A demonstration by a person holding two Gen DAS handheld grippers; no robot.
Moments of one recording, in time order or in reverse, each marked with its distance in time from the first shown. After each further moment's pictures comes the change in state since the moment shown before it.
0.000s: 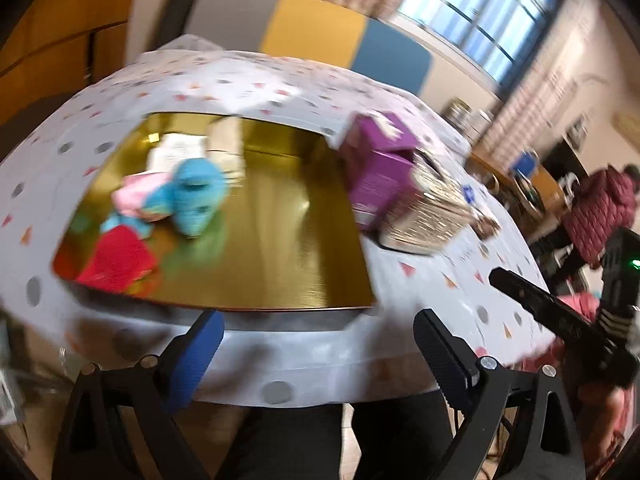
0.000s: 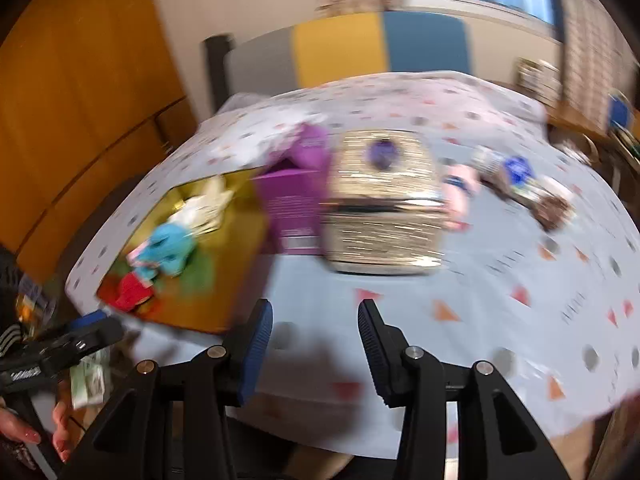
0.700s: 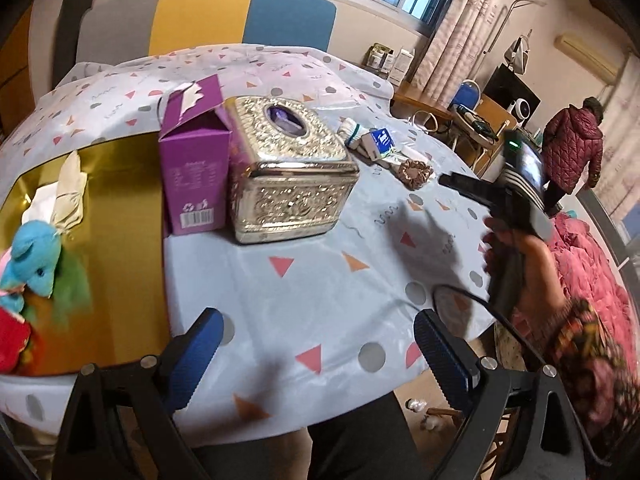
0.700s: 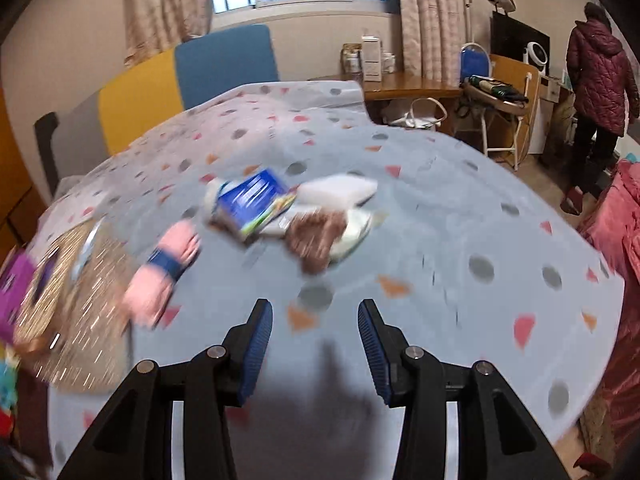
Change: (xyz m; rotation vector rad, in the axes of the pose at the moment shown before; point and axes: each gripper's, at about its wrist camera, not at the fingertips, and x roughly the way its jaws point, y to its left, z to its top) left arm 0.067 -0.130 0.013 0.235 0.098 -0.114; right arm 0.040 -0.256 0.054 0.304 -0.103 -0.434
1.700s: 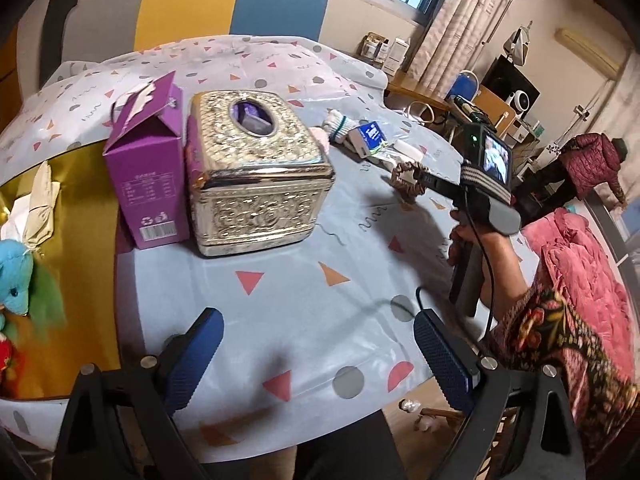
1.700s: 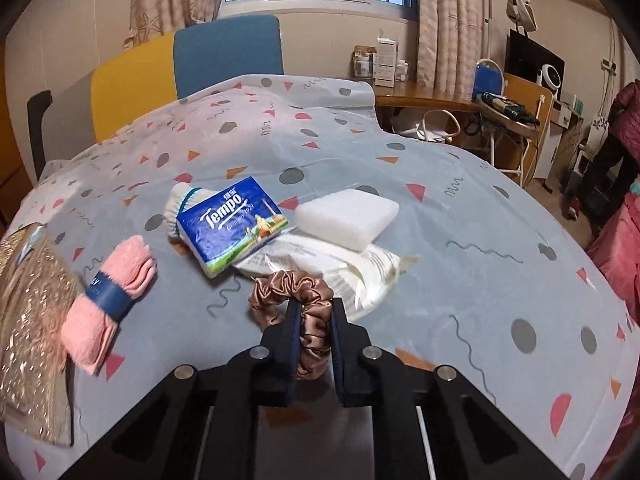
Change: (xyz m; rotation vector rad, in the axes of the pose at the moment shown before) left arm 0.029 -0.025 0.022 0.006 0.041 -0.017; right arm 0.065 0.005 0.016 -0.070 -0.020 -0.007
